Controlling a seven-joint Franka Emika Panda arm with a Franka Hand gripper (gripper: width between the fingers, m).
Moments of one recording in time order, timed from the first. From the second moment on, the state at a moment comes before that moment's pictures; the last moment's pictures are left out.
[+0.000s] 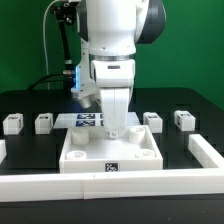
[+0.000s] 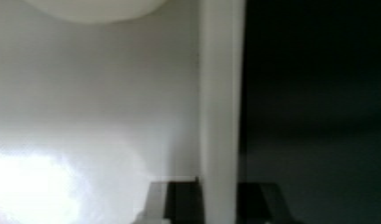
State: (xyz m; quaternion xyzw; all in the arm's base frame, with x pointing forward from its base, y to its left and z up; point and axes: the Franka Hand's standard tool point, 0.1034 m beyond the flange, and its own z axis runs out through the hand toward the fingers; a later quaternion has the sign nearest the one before) arm 0.450 0.009 0.012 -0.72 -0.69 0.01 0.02
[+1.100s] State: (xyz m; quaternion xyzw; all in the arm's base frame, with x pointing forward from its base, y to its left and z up) arm 0.479 0.073 0.008 -0.70 -0.71 -0.03 0.01
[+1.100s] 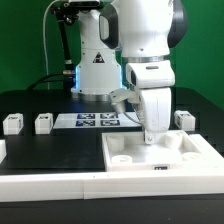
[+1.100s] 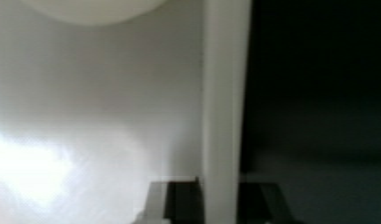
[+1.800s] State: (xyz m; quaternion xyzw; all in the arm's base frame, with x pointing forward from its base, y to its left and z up) arm 0.479 0.071 0.008 -0.71 -0.71 -0.03 0.01
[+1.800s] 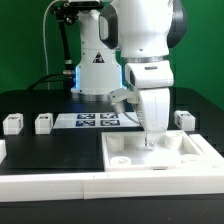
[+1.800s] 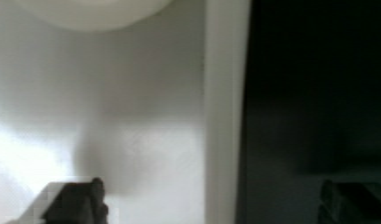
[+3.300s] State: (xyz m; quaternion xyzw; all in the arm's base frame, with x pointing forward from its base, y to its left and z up) arm 0.459 0.095 0.056 -0.85 -0.52 -0.06 -0.01
